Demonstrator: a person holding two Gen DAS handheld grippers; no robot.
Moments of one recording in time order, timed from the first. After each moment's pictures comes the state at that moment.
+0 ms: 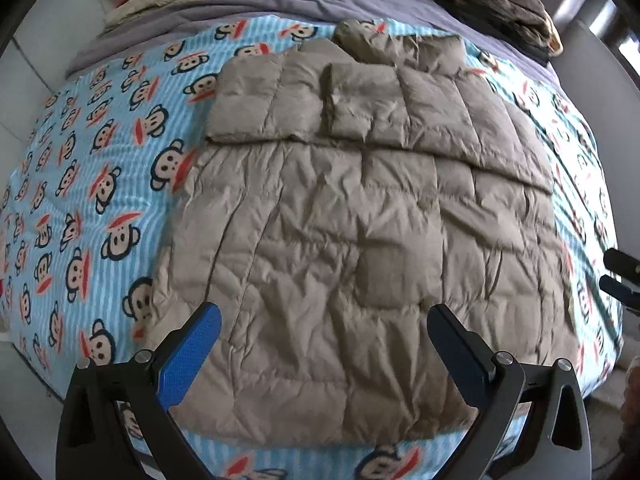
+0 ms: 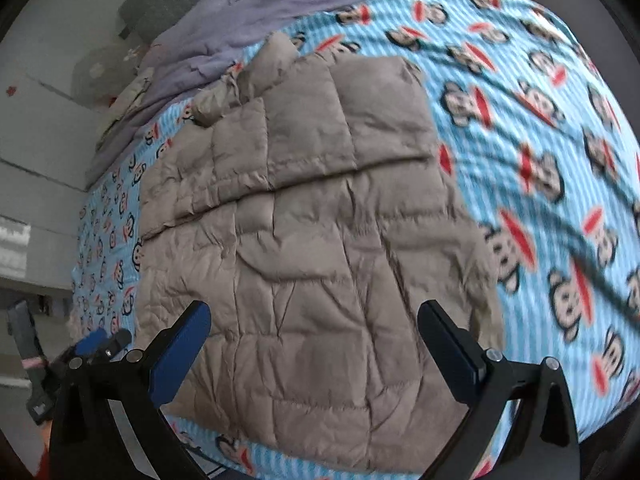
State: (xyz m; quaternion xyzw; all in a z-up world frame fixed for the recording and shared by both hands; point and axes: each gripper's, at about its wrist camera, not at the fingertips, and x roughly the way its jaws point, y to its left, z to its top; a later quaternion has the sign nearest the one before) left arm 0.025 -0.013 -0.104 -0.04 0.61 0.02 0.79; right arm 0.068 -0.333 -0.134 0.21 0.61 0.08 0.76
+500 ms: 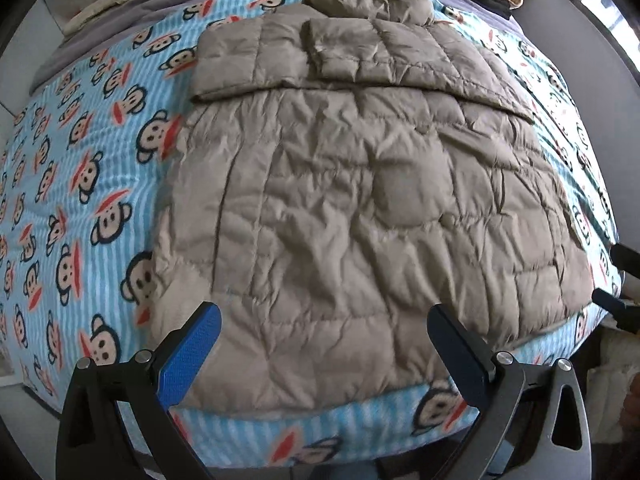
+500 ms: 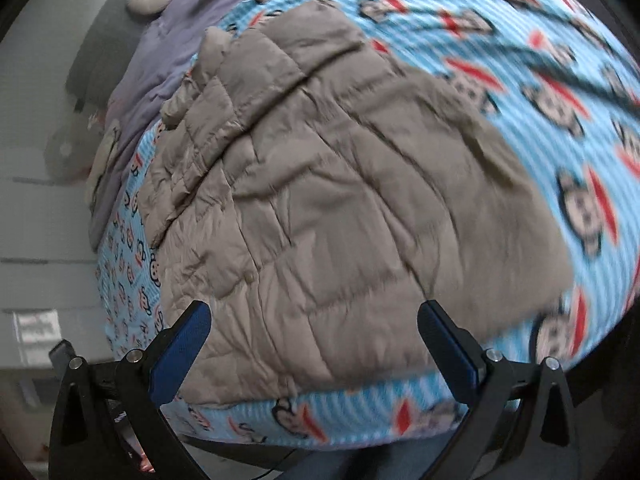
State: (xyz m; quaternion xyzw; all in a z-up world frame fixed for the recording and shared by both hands) left arm -0.019 0.018 -0.123 -0.01 0.64 -0.05 0.77; right arm -0.041 -0.314 -0.158 0.36 0.60 -0.01 0.72
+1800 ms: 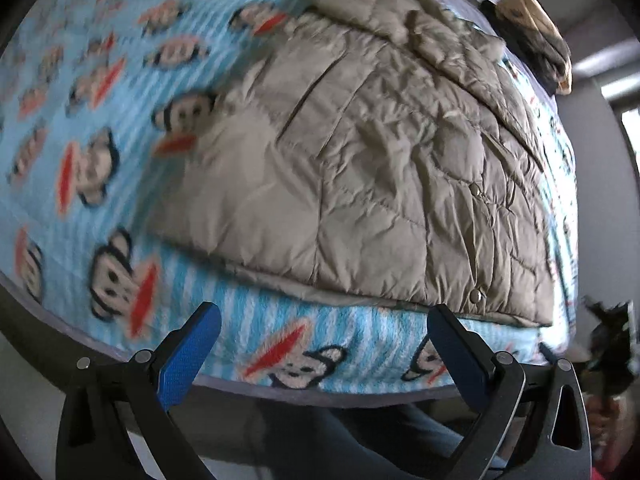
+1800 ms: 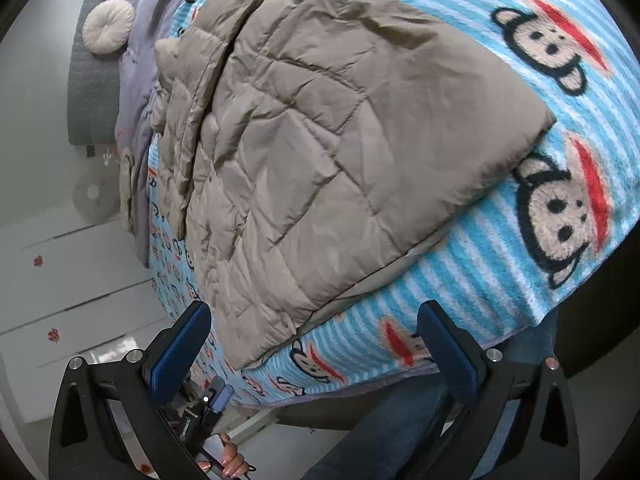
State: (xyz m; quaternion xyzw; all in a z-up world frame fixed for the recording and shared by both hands) left arm -0.121 0.090 -0.160 -0.24 0.64 0.00 0.73; right arm -0.106 -0.356 -0.214 0.51 0.60 0.02 0.62
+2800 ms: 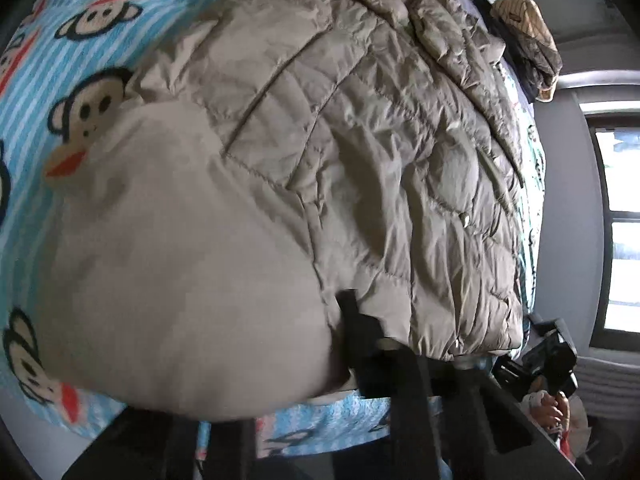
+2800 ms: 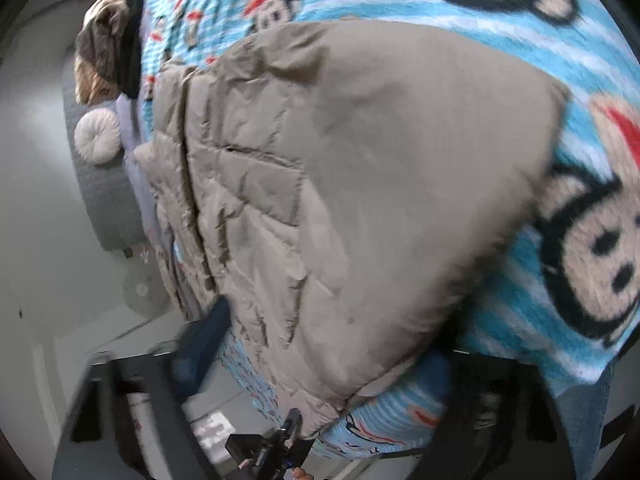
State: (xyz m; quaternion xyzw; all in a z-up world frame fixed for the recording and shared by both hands) left arm -0.050 0.093 -0.213 -0.30 0.65 -0.08 0.70; right arm -0.103 -0.374 -0.279 0.67 0.49 -0.06 0.56
